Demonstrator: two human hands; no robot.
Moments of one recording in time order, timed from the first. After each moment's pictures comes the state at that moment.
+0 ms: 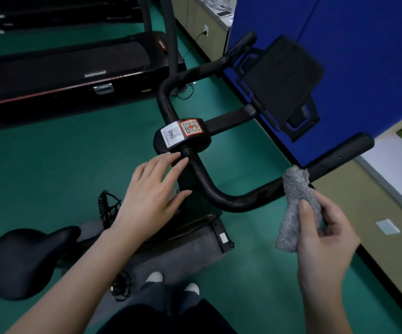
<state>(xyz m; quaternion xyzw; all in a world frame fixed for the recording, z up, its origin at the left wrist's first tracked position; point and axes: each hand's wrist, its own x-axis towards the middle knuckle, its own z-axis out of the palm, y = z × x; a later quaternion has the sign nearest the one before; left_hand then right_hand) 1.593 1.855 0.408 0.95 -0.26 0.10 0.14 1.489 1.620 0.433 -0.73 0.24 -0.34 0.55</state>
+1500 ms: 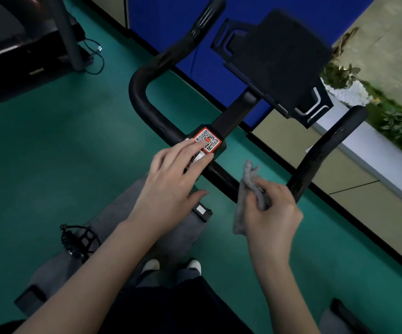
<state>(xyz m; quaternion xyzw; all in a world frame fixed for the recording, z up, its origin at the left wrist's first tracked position) 1.717 1.887 0.391 0.82 -0.49 0.06 0.29 1.591 1.780 0.425 -0.84 0.40 -0.32 0.20</state>
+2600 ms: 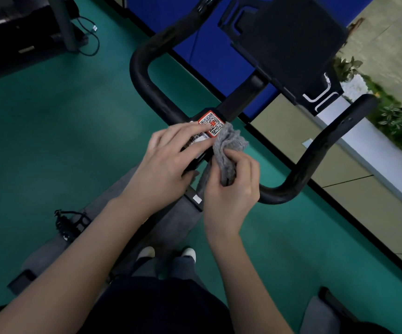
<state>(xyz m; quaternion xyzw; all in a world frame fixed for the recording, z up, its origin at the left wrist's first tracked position) 1.736 1.891 0.380 0.79 -0.50 0.05 0.34 1.642 1.823 0.400 -0.81 0.35 -0.43 0.22</state>
